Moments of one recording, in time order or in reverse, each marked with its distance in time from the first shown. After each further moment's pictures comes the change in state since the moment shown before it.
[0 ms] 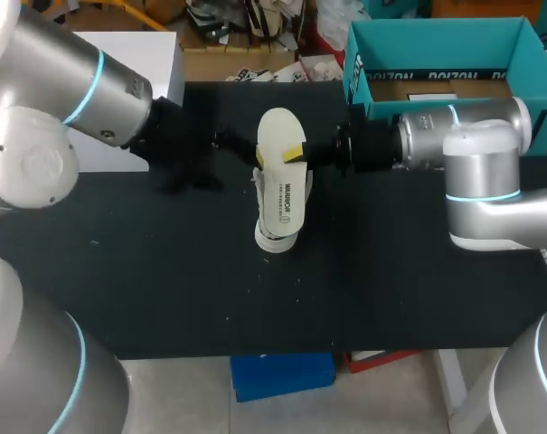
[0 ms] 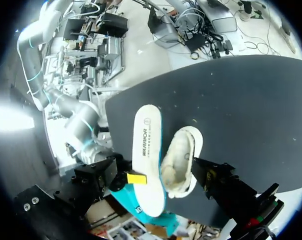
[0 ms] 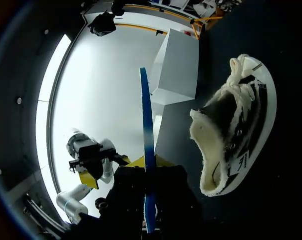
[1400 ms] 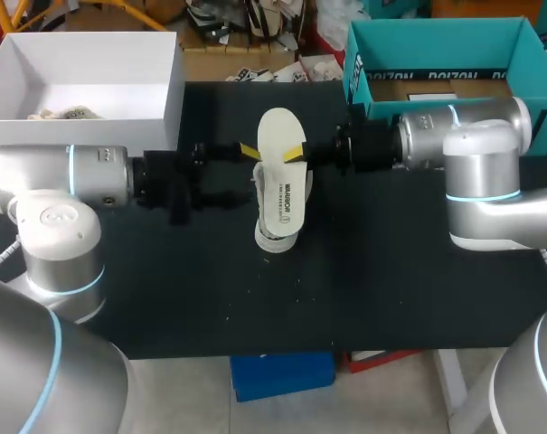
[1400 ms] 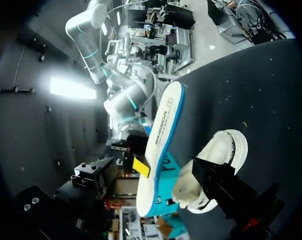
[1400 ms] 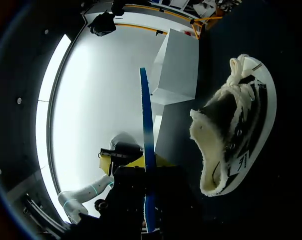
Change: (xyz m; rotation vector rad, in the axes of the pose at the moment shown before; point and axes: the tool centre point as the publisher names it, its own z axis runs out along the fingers) left arm 0.015 0.024 0.044 -0.084 -0.590 -0.245; right arm 0.000 0.000 0.000 0.000 0.000 0.000
